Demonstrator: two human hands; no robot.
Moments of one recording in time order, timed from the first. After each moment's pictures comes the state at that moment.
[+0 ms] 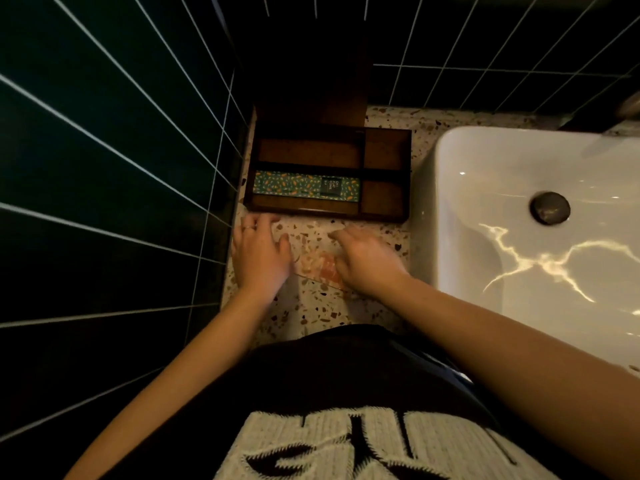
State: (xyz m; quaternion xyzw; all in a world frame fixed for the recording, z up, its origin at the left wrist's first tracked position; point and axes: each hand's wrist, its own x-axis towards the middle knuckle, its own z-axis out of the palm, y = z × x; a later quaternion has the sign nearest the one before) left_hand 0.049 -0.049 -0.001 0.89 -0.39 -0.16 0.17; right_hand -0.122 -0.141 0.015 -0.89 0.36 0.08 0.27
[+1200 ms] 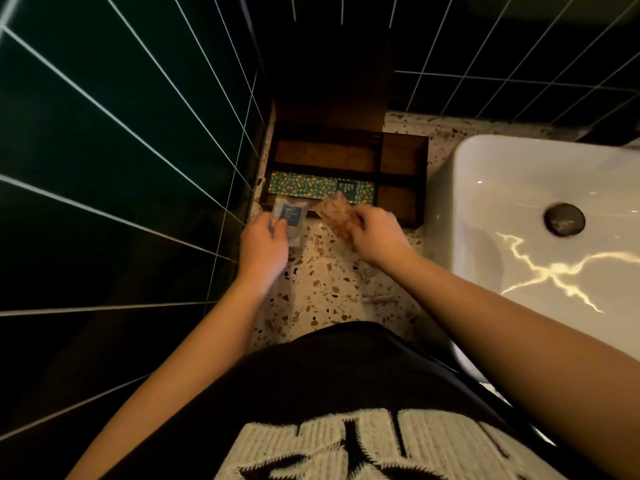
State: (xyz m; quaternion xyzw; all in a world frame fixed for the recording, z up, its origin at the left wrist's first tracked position) left_hand 0.073 -0.051 0.008 0.86 -0.30 -0.27 0.33; right_hand -0.089 -0.168 0.041 -0.76 0.49 0.00 0.42
